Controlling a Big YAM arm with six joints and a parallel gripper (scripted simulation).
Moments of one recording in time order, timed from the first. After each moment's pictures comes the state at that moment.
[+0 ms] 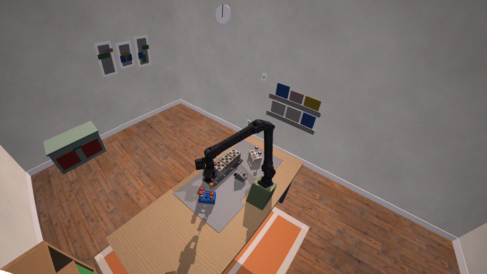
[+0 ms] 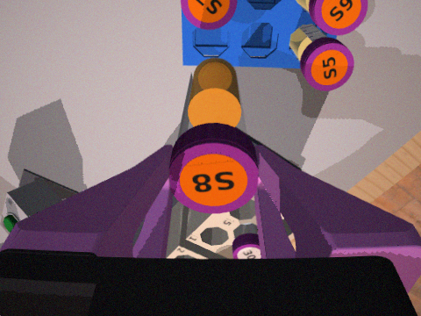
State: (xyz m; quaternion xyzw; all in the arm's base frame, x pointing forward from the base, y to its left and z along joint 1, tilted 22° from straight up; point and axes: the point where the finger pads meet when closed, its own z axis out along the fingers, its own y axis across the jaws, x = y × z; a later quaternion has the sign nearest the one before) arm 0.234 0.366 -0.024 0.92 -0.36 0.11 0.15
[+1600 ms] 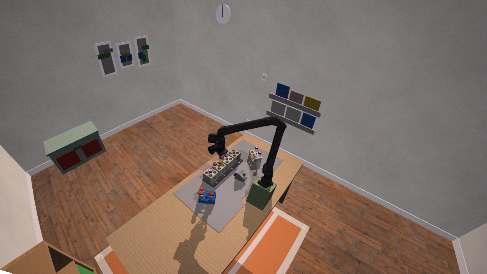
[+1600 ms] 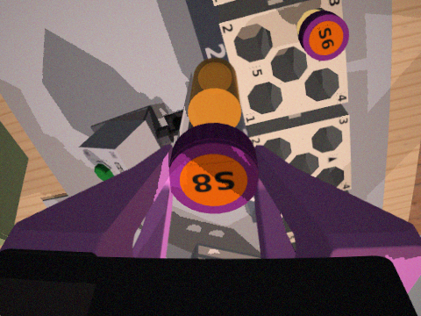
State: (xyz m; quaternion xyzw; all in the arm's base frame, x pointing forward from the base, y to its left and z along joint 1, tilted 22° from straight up) arm 0.353 0.202 0.083 0.67 -0.72 0.17 0.09
